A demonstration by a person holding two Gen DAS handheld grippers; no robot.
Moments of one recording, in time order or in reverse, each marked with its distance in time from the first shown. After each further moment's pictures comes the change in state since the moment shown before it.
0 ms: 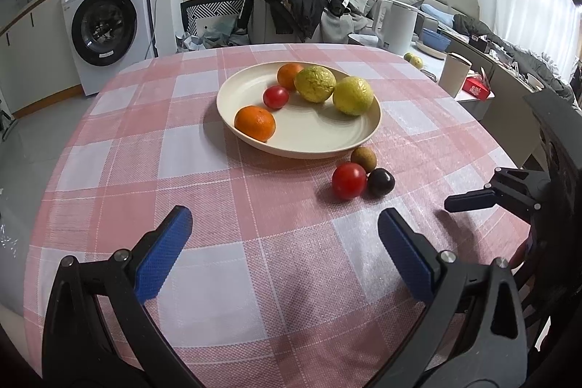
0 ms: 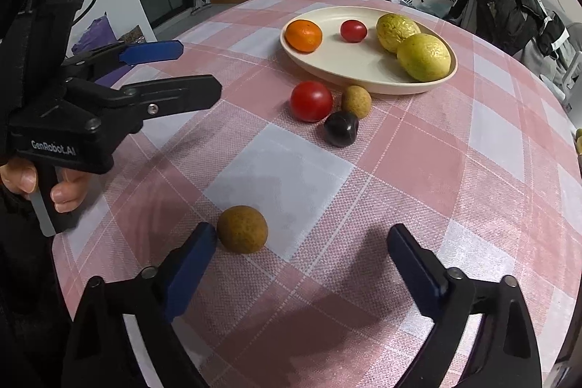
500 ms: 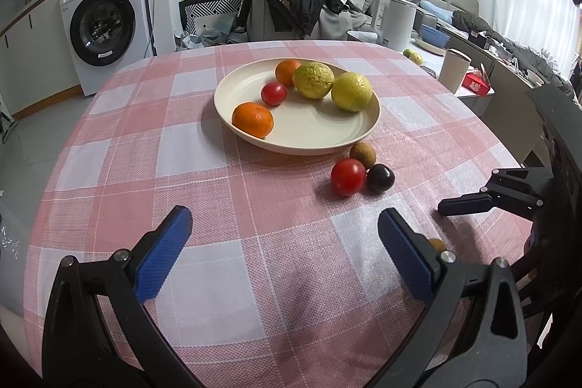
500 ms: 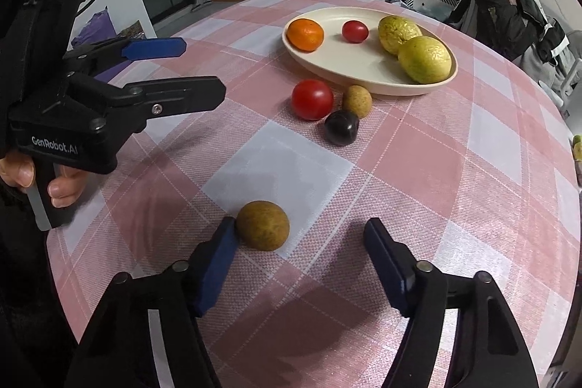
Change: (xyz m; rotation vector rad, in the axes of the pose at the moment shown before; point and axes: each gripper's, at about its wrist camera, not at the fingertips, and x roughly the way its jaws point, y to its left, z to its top) left arm 0.002 -0.001 -0.001 0.004 0.005 0.001; right arm -0.004 0.005 -0.005 -0.023 -0.001 -0.025
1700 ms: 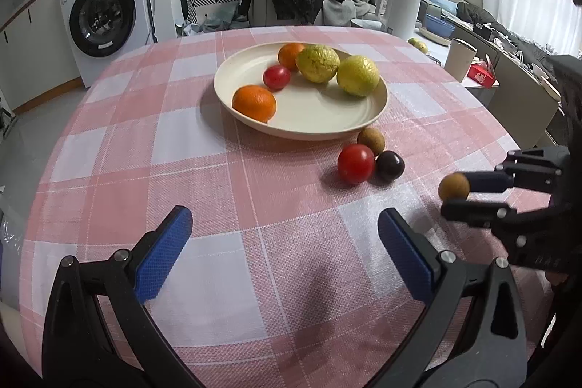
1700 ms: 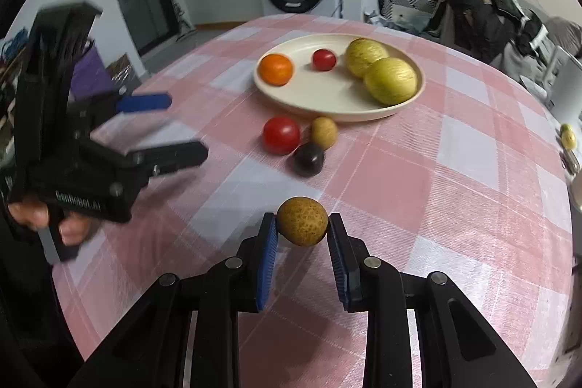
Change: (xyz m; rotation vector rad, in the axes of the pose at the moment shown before) left arm 0.019 0.000 -0.008 -0.004 0.052 0.011; right arm -0.011 -0.023 0.011 0.098 -0.105 -0.022
